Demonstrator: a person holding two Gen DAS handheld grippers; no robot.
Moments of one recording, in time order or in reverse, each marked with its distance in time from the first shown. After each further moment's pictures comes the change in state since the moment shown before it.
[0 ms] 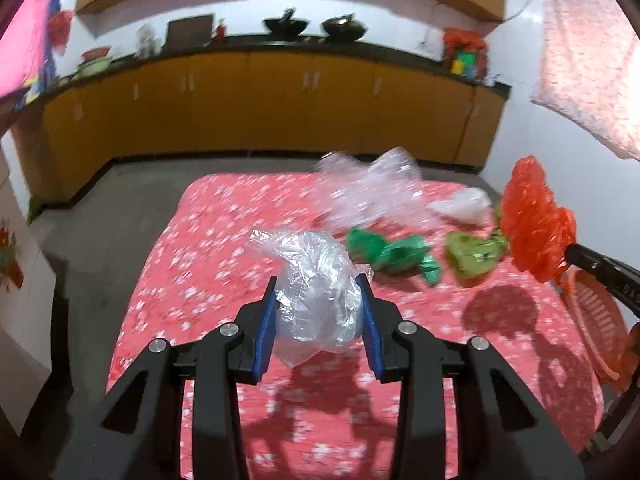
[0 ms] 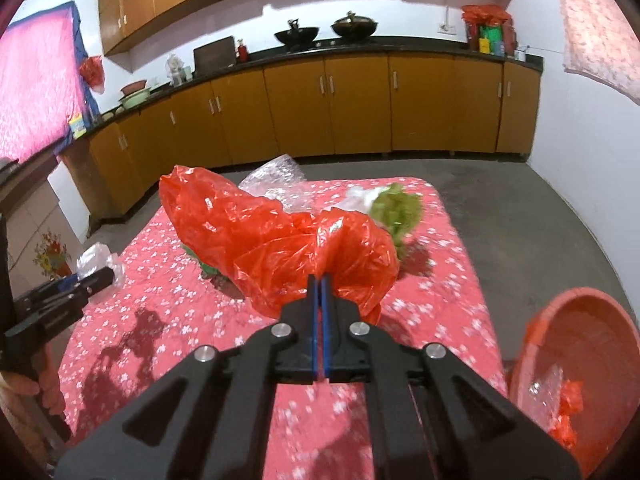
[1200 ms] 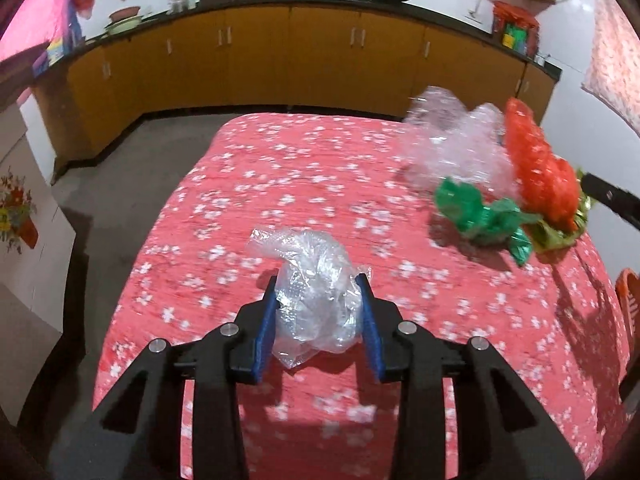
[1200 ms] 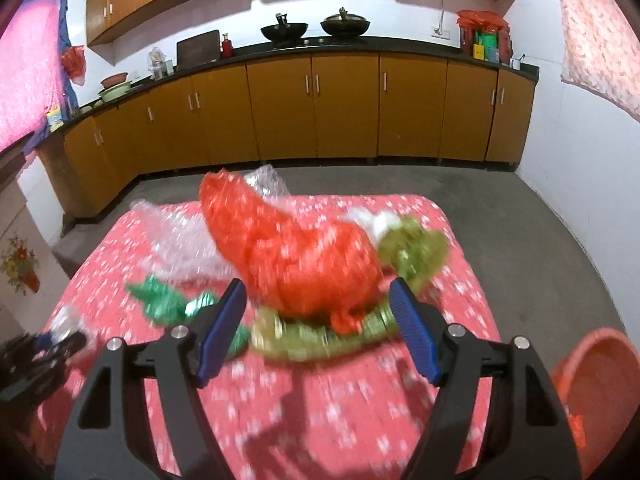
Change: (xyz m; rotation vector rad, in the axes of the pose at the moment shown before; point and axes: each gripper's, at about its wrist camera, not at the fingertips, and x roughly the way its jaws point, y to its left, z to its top) left arm 0.071 0.051 -0.020 -0.101 0.164 0.149; right arm 0.112 0.016 0.044 -0.036 -0.008 -0.100
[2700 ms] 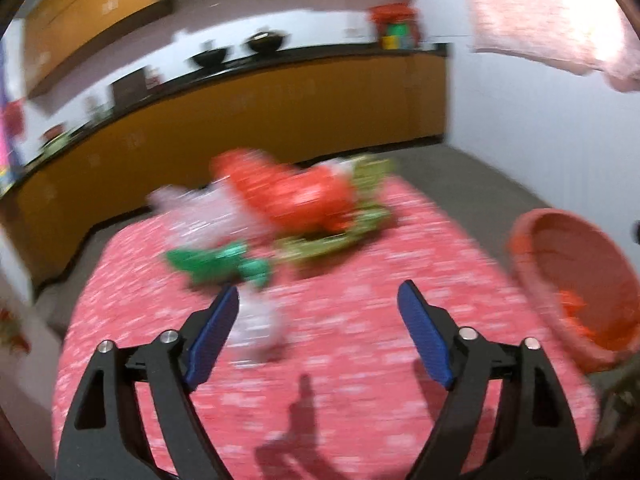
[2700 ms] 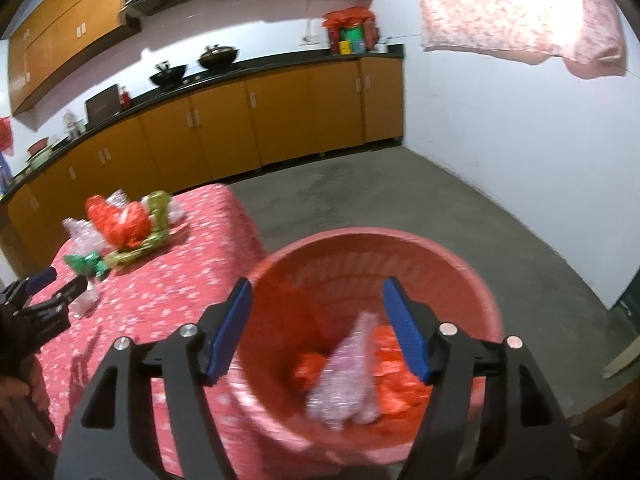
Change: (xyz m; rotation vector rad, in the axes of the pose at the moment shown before) left arm -0.080 -0.216 -0.037 0.316 -0.197 -0.070; right arm -0.201 -0.209 -0.123 0.247 -0.046 -0.208
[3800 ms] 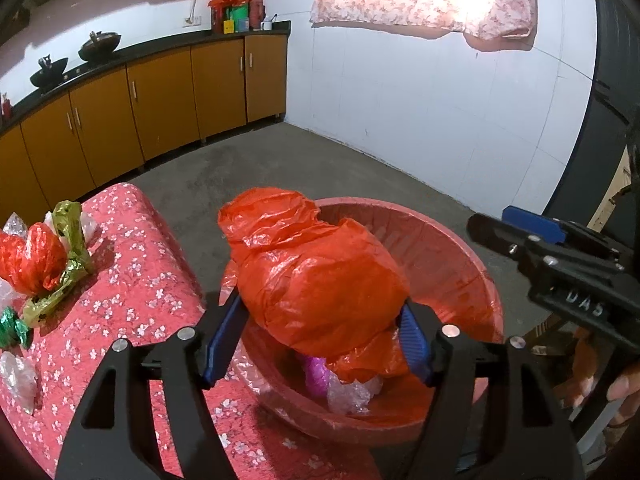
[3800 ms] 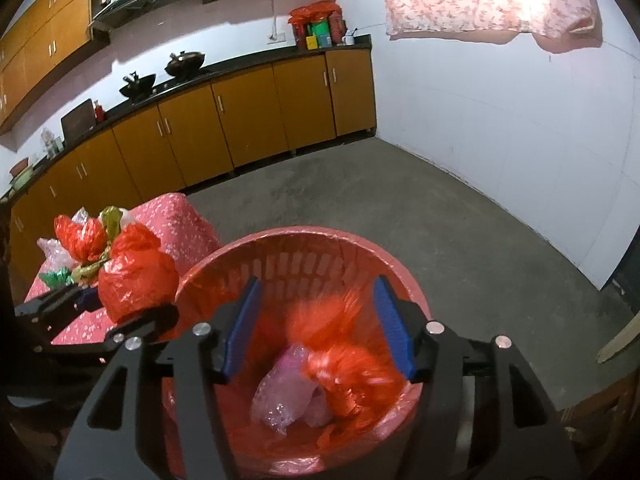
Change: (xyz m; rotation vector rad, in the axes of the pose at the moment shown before) left arm -0.011 -0.213 0.022 0.223 0.054 -0.567; right arm -0.009 -0.107 0.003 0.099 -0.005 -0.090
